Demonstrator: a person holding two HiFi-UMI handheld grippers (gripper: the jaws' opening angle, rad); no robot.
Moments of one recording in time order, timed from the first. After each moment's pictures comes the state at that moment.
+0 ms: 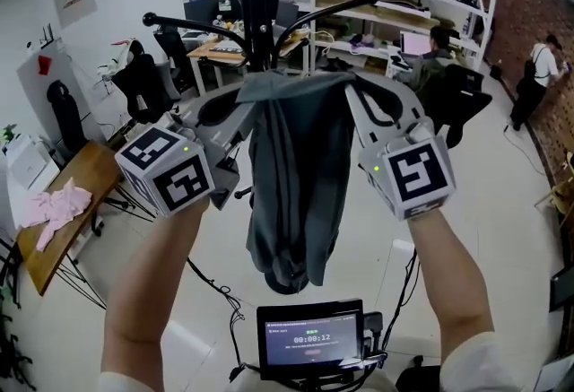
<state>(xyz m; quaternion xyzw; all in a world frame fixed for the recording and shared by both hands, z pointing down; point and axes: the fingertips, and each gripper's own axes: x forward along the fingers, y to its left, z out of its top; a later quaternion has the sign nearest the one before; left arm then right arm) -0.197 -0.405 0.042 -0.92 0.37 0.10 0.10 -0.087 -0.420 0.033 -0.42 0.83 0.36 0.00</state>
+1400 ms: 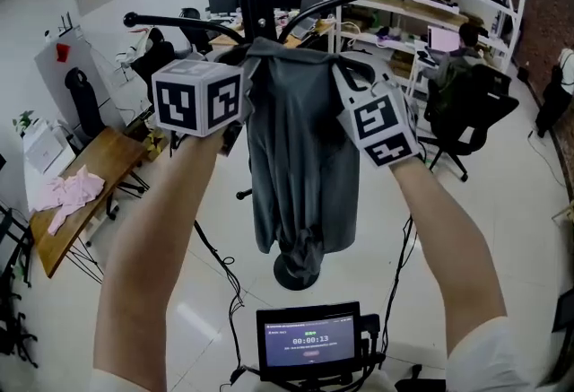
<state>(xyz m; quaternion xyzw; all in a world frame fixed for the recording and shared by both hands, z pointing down) -0.221 -0.540 0.048 -0.84 0.53 -0.04 0.08 -0.111 -0.563 0.077 -0.42 0.83 0.35 -0.10</state>
